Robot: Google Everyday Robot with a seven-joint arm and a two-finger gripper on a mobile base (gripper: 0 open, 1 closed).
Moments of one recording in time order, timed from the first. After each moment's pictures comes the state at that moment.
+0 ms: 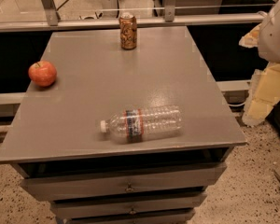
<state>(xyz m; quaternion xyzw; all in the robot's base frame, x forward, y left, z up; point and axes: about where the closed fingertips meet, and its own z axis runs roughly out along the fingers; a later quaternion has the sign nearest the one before) 0.438 -0.217 0.977 -0.60 0.78 -0.04 0.16</state>
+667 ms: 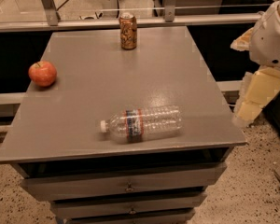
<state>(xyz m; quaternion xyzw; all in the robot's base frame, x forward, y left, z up) 0.441 -0.203 0.969 -0.60 0.78 -0.01 0.17</state>
